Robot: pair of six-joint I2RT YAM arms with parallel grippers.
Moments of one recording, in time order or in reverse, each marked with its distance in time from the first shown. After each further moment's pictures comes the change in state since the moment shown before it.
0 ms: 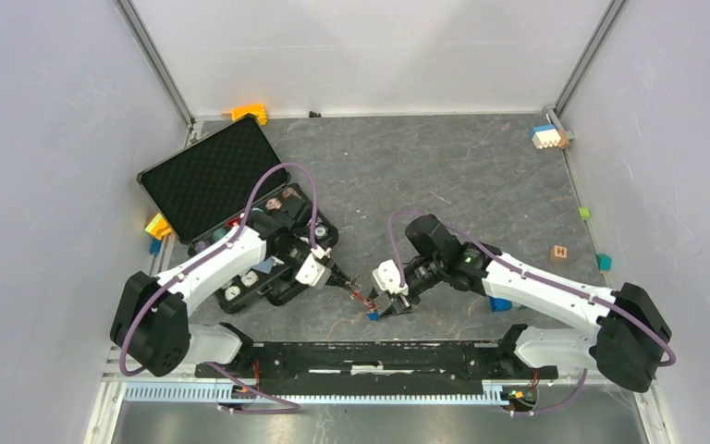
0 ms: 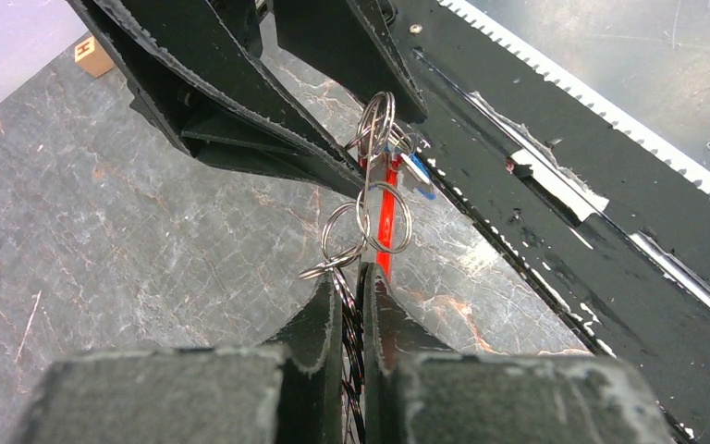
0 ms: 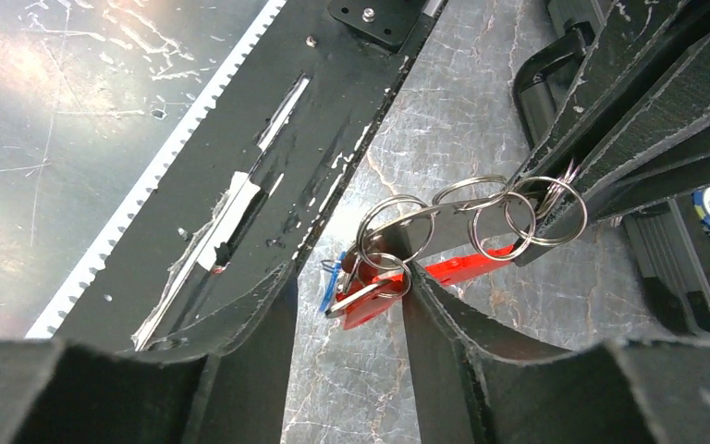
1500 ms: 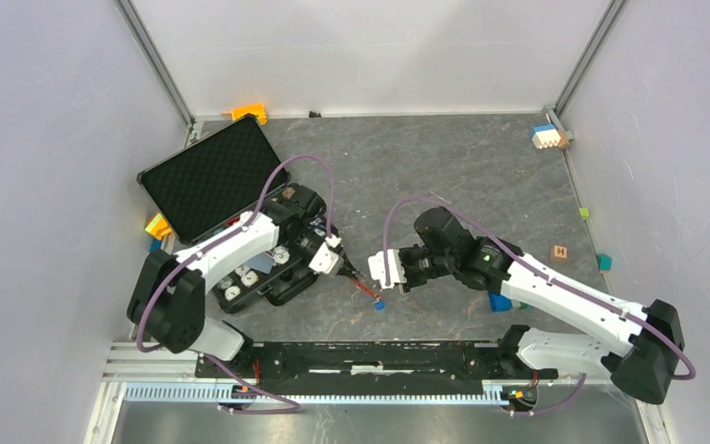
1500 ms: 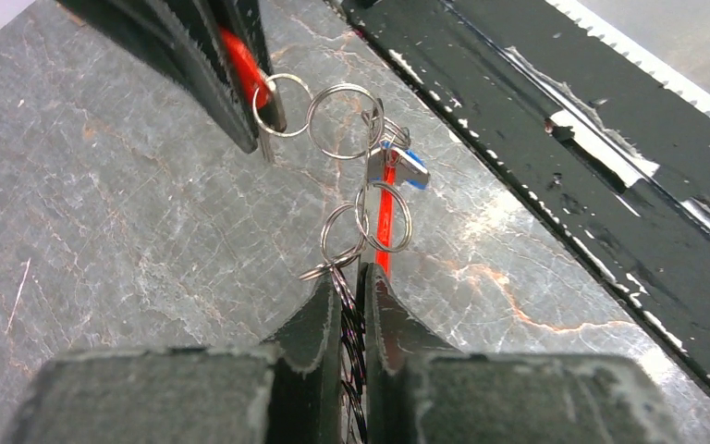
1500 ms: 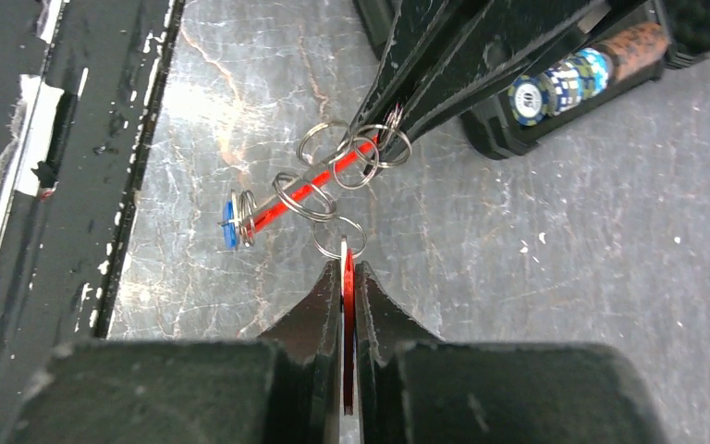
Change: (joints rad) left arm -0.003 0.119 0.073 0.015 -0.063 -0.002; right arm 0.016 -0.085 0.130 -0.170 0.473 -0.031
